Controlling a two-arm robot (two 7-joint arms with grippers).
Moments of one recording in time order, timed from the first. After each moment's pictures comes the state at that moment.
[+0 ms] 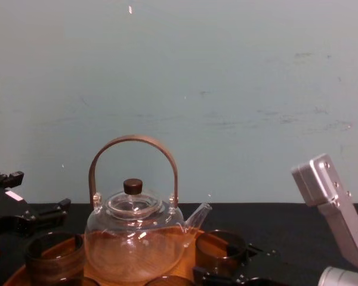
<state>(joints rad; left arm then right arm) -0.20 0.60 0.45 -1.41 -0.25 -0.12 0.03 0.42 0.20 -0.47 -0.94 0.25 -0.17 0.54</state>
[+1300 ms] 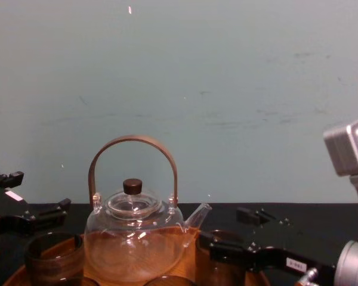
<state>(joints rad) -0.20 0.60 0.45 -1.41 -0.25 -0.12 0.03 0.33 0.25 -0.43 -1.13 0.28 -0.20 0.53</state>
